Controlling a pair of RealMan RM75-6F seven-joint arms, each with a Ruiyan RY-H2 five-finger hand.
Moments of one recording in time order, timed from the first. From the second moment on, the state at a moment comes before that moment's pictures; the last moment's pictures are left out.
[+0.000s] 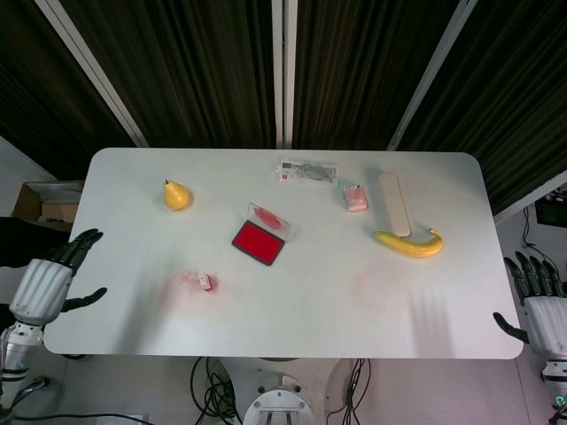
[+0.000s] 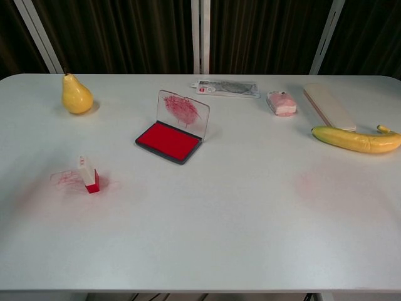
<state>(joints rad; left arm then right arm) -0.18 -1.17 -0.02 -1.42 1.70 1.57 -0.13 0.02 -1.17 0.02 -1.41 -1.57 1.54 0.05</state>
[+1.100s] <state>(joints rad) -0.56 -1.71 0.11 -0.59 2.04 1.54 -0.21 0.02 -1.16 0.02 -1.44 -1.55 1.50 -0.01</state>
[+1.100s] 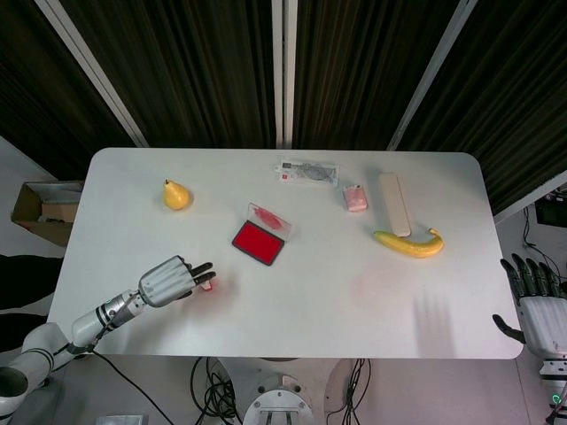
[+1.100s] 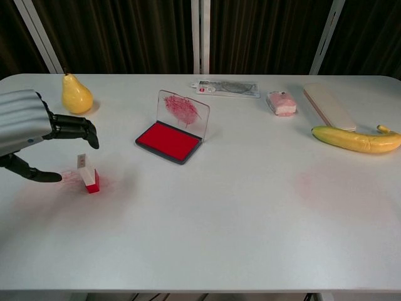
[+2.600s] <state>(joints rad) -0.64 -1.78 0.21 -0.54 1.89 1.40 -0.36 0.03 -1.16 0.02 -1.42 -1.52 1.46 -0.02</state>
